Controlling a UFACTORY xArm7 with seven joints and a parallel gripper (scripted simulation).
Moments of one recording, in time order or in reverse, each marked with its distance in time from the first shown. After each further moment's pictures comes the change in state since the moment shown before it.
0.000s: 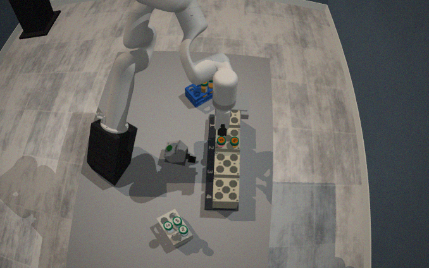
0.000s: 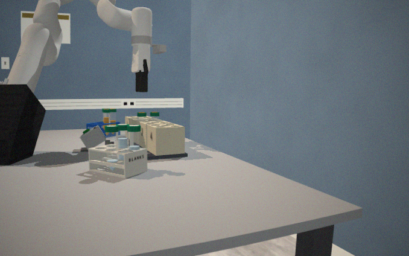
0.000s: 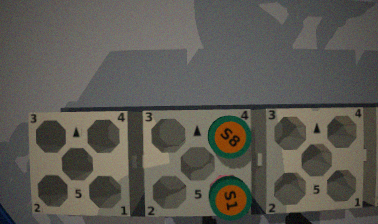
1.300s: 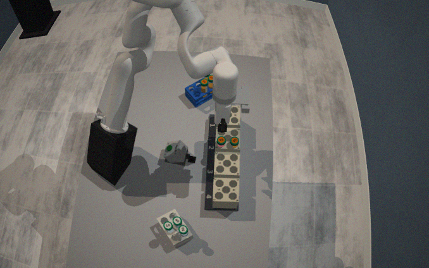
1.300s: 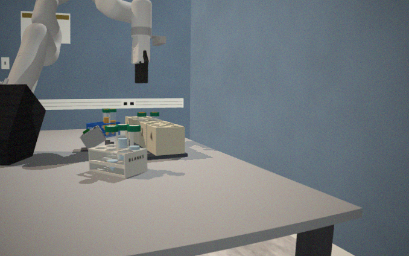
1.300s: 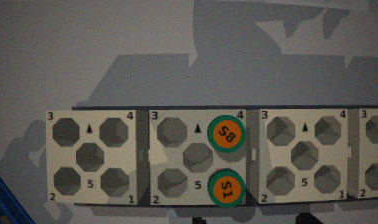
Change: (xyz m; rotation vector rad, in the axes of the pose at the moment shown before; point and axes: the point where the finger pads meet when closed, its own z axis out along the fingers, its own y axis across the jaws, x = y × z) arm -0.001 -0.001 -0.032 0.000 0.000 -0.010
